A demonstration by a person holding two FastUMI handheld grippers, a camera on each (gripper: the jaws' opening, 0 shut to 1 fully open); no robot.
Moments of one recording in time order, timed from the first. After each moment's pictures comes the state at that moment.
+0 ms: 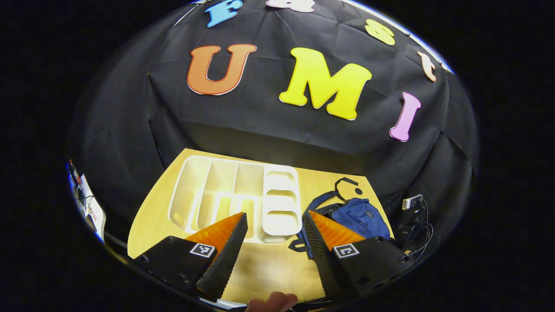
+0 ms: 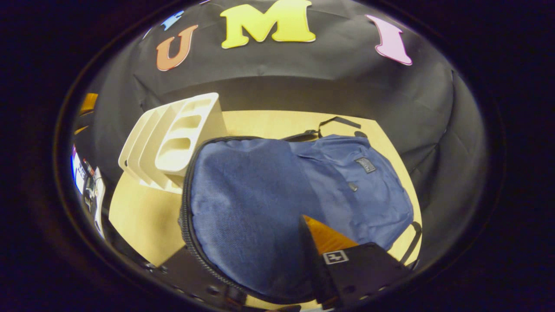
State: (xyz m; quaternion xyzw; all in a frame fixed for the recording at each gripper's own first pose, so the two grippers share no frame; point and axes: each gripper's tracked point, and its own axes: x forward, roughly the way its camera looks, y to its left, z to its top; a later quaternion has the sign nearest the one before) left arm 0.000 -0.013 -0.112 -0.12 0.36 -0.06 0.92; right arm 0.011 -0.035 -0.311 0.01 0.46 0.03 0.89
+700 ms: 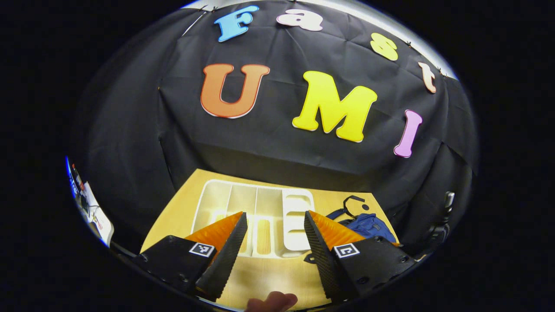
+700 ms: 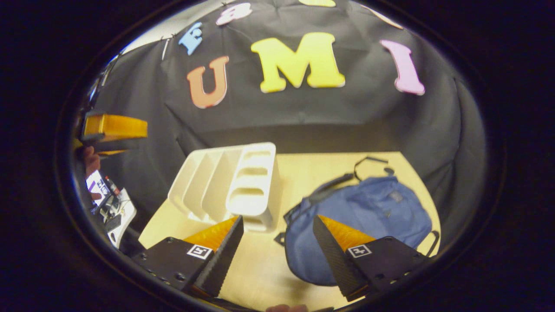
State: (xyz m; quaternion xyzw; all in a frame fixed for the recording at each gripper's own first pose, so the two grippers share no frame) left arm 0.022 0.041 -0.065 -0.10 0.27 -0.05 0.96; right arm 0.035 0.047 -0.163 0.05 0.28 0.09 0.96
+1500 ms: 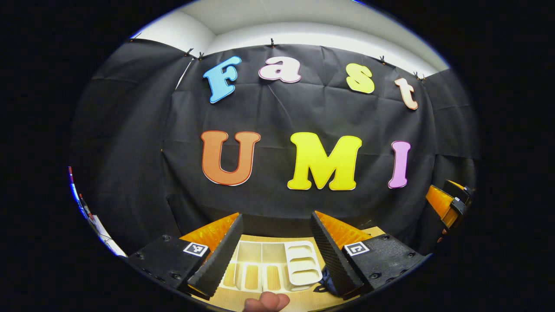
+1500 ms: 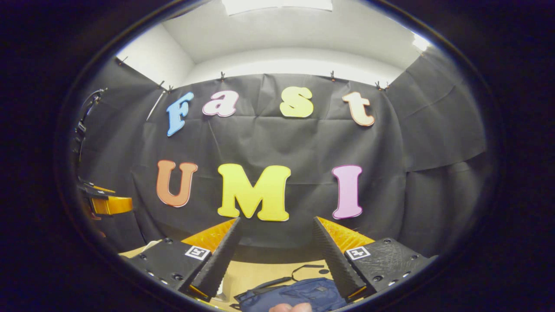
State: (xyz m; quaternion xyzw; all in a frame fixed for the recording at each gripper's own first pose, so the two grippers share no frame) left arm 0.031 0.039 0.038 -0.05 0.09 -0.04 0.99; right arm 0.025 -0.036 0.066 -0.01 -0.05 -0.07 1.00
